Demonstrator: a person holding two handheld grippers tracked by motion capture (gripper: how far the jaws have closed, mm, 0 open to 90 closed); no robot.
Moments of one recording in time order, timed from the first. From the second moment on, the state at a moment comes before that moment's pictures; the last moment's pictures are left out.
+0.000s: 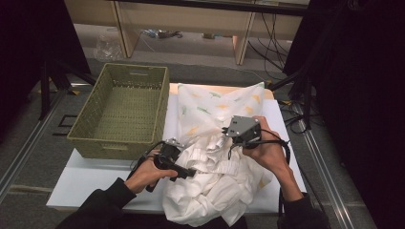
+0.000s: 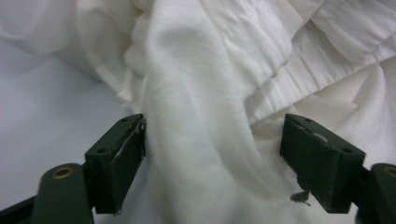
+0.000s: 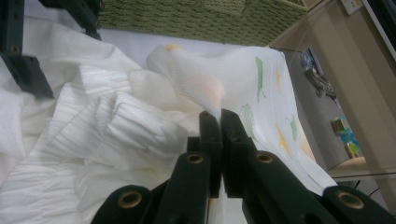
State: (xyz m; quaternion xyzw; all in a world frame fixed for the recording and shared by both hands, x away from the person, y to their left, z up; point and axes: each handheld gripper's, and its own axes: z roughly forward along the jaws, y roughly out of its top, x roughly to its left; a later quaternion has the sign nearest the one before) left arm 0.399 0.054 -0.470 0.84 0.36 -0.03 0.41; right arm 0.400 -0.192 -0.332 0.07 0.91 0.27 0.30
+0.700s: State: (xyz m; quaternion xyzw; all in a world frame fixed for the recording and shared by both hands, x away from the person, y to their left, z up) left arm 0.465 -0.001 -0.443 0.77 0.41 0.01 0.49; right arm 0.391 -0.195 -0.320 0.07 0.90 0.30 0.30
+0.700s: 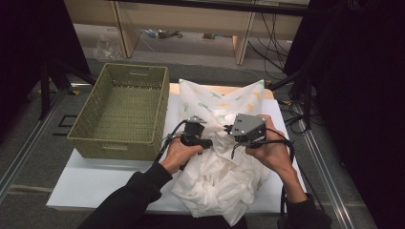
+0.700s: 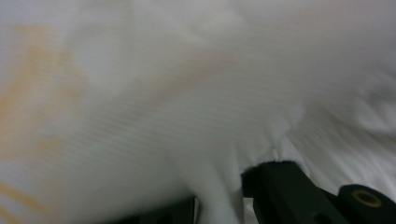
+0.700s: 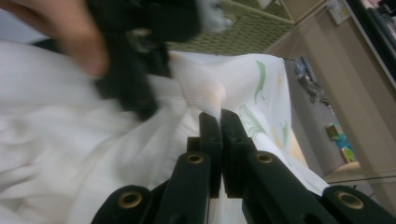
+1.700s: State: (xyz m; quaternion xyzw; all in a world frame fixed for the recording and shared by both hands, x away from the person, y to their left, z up) left arm 0.422 0.005 -0.455 0.82 0.33 -0.02 0.46; right arm 0.402 -0.194 -0.335 0.07 0.91 0.28 0.29
